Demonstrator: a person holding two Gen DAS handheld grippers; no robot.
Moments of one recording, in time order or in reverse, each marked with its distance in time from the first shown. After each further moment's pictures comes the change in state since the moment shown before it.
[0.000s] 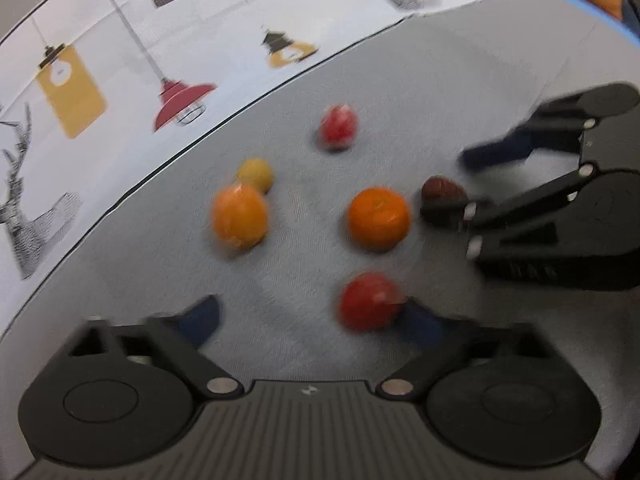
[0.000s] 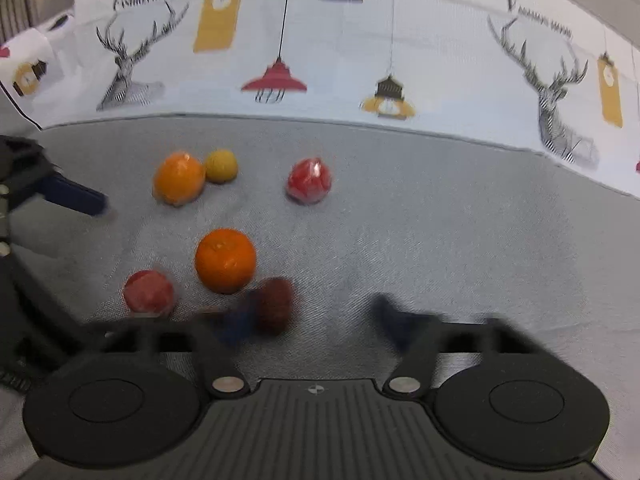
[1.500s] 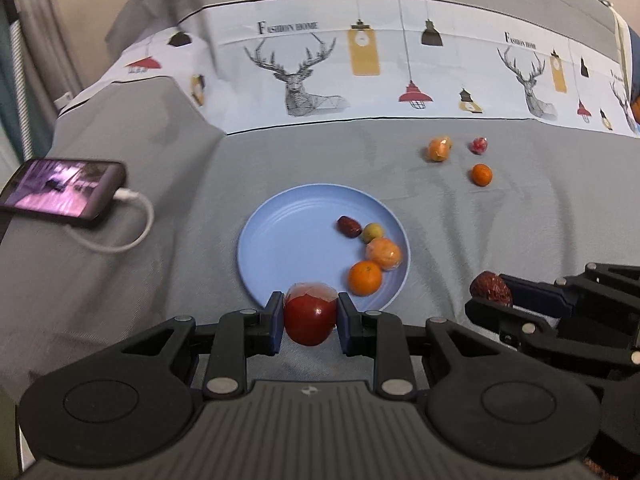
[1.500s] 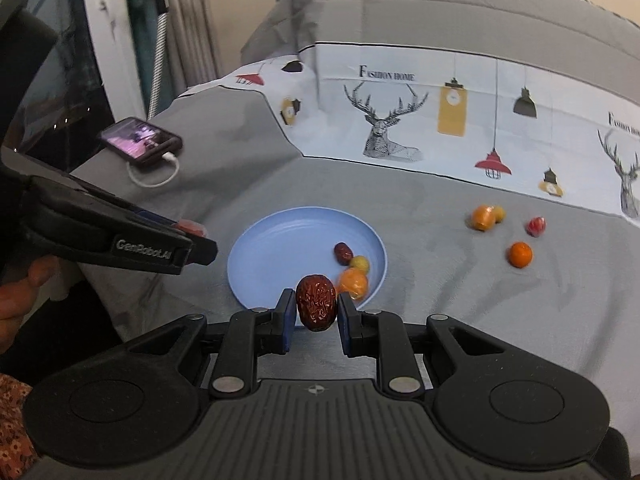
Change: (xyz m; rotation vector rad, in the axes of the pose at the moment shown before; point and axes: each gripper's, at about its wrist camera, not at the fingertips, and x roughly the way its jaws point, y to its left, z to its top) left arm -0.319 0.047 -0.210 -0.562 -0.020 0.253; right arm -0.258 0.238 -0.054 -0.120 -0.117 0.294
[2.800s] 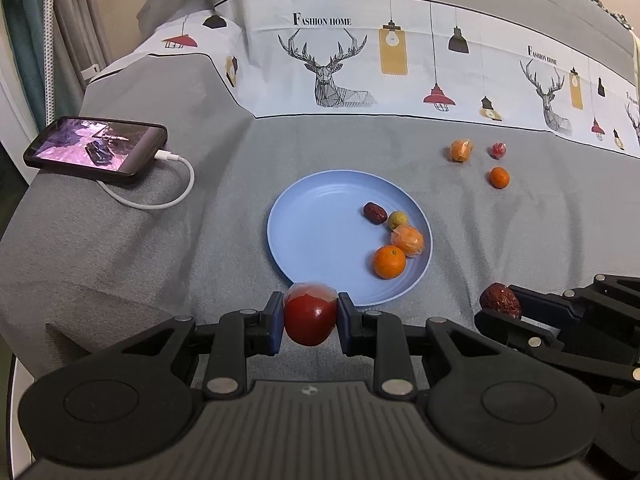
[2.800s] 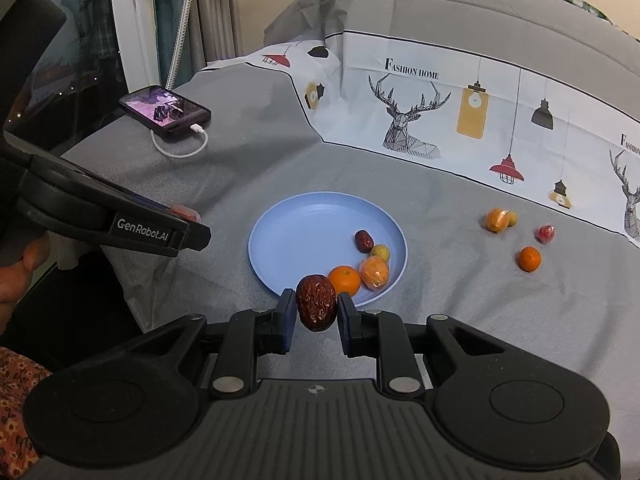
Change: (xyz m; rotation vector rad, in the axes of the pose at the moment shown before) left arm -0.006 0.022 -0.018 -0.081 0.012 0.015; right arm 0.002 0.025 -0.003 -0.070 0.044 -0.006
